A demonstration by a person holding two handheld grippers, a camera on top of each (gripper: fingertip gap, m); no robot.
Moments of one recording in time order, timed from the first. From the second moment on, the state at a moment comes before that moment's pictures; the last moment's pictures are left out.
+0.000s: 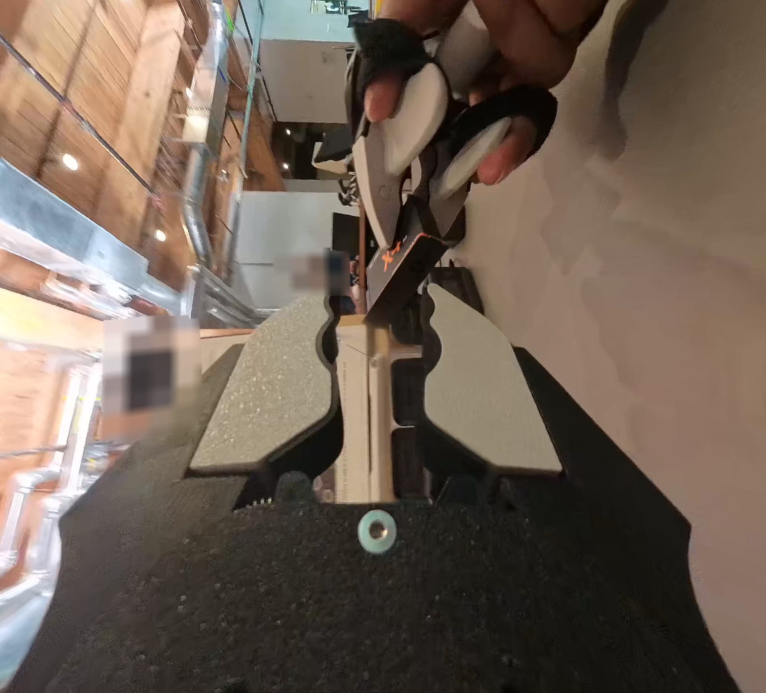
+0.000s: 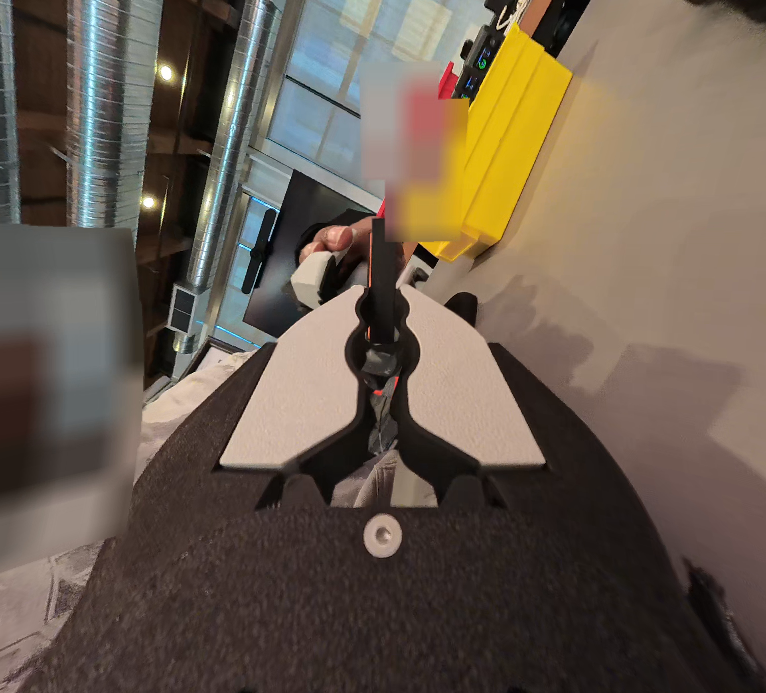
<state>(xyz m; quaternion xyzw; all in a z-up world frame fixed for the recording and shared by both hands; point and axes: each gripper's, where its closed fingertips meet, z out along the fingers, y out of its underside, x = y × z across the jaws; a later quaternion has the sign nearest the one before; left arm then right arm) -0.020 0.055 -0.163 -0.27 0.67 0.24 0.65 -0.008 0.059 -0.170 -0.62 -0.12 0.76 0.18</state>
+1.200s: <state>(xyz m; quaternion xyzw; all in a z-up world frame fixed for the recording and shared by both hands) -0.032 0.025 -0.175 -0.63 0.62 -0.24 0.39 -0.027 0.021 -0.181 -0.58 -0.54 0.38 0.48</state>
